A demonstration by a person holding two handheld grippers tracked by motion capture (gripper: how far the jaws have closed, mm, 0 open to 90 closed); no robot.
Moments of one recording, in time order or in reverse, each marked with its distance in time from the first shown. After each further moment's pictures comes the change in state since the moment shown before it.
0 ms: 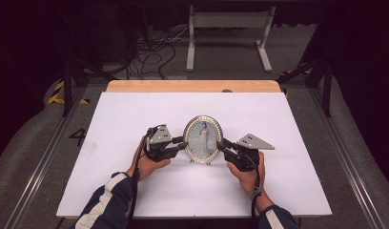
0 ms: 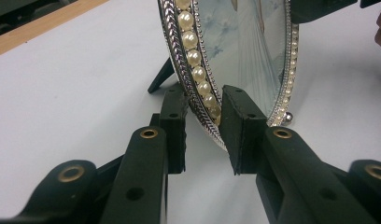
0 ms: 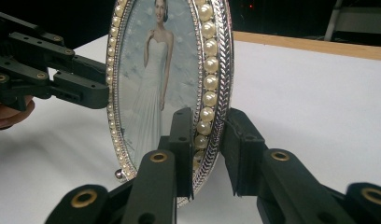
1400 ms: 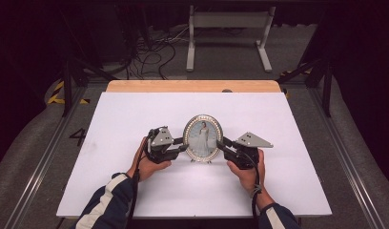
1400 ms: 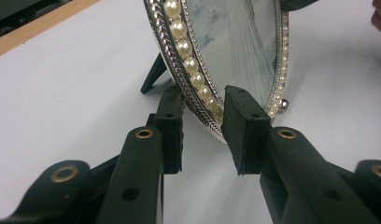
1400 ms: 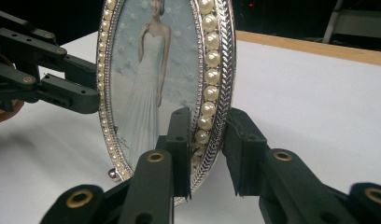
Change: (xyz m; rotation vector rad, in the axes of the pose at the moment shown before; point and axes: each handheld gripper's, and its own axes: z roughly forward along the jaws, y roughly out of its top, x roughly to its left) left arm -0.005 -0.002 0.004 0.022 0.012 0.042; right arm -0.004 0.002 0.004 0.015 -0.006 -0.035
